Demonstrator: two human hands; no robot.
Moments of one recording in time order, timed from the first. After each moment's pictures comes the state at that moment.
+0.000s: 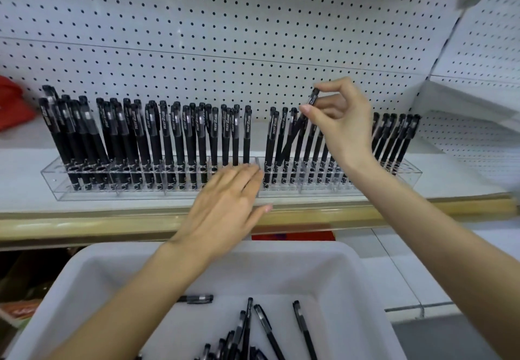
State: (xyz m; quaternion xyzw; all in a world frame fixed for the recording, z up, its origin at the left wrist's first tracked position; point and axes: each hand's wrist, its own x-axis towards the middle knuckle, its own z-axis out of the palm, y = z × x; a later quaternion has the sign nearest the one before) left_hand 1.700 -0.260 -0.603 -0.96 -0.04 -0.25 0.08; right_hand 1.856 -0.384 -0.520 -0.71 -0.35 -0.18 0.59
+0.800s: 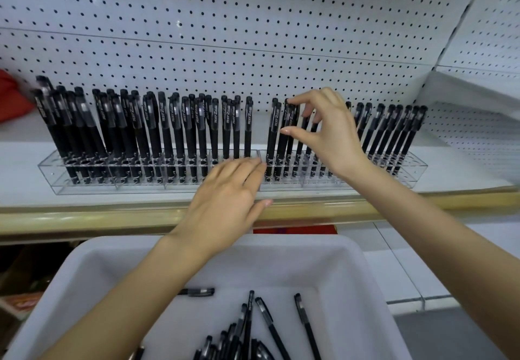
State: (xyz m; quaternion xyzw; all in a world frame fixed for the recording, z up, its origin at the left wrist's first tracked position) left_hand 1.699 -0.260 -0.598 -0.98 -0.04 -0.20 0.04; right_hand 1.863 -0.382 -0.541 -0.79 -0.45 -0.24 0.34
